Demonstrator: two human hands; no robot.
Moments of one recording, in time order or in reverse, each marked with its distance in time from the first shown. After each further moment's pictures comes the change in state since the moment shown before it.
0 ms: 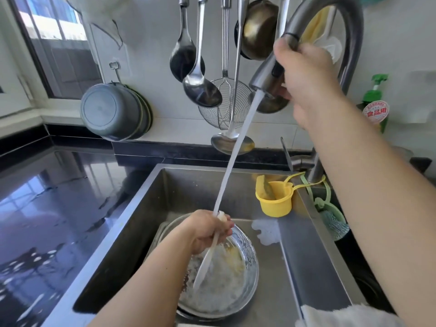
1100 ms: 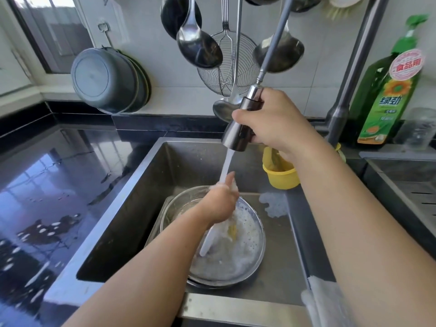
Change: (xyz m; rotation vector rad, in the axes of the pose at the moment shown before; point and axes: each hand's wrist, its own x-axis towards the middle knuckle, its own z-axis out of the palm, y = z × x) left_hand 0.022 -0.016 0.020 0.639 0.120 0.343; right_hand -0.059 0.095 0.017 -0.342 -0.313 0.143
